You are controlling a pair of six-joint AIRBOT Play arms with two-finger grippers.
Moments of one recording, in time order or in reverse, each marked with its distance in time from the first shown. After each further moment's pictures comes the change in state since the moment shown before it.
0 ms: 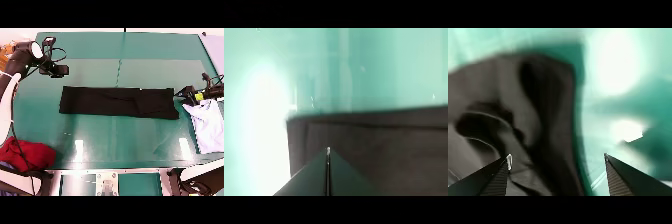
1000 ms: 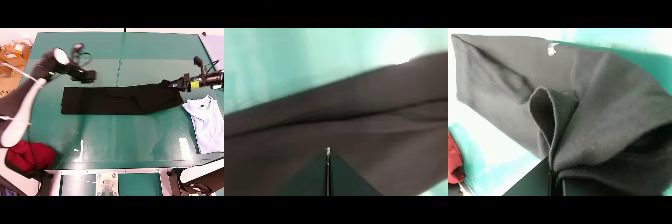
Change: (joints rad) left arm -0.251 -0.099 -0.021 -0.370 0.133 0.073; right arm 0.146 0.068 0.150 0.178 0.226 -0.067
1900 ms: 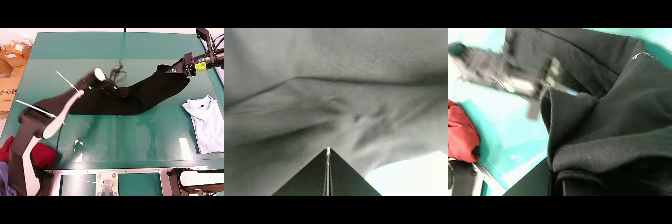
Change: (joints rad) left arm -0.172 -0.280 0.221 -0.283 -0.079 0.122; right arm 0.178 0.233 0.101 -0.026 0.080 0.206
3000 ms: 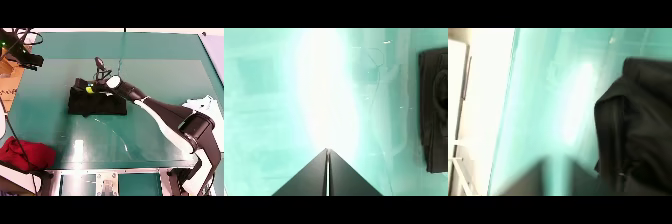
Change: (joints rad) left arm 0.536 0.327 0.204 0.860 -0.557 -0.002; right arm 0.911 -0.370 0.001 0.229 -1.104 0.174
